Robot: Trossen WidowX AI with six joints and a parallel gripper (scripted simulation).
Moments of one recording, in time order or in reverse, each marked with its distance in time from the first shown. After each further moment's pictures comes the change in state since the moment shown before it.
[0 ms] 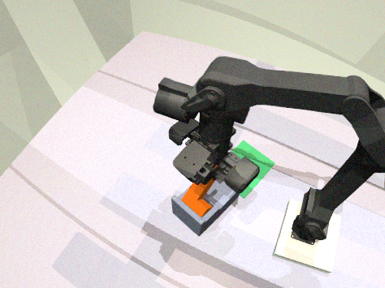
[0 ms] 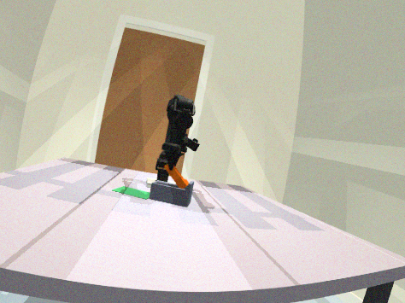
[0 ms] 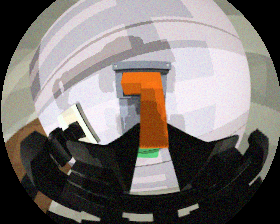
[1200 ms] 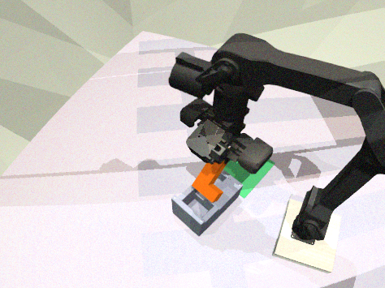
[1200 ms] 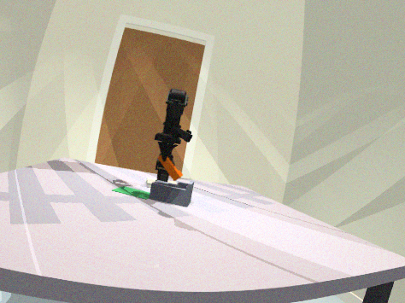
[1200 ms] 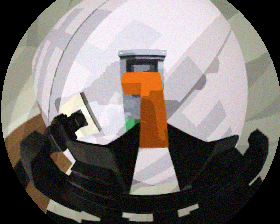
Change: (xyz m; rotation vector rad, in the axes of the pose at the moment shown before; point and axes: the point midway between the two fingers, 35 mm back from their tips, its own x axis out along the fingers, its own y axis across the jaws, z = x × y) arm -0.029 0.000 -0.032 -0.002 0.002 0.002
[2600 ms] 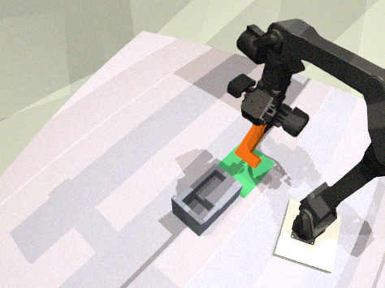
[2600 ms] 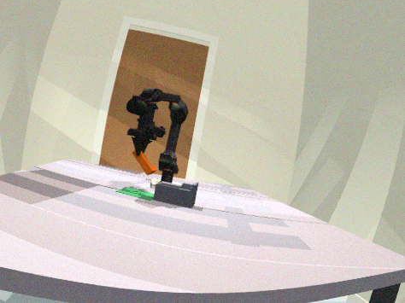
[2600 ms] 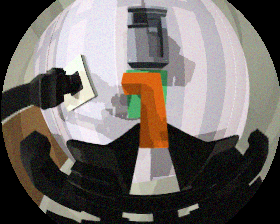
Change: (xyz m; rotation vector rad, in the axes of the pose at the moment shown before) arm 0.001 0.014 -0.132 0.001 0.007 -0.011
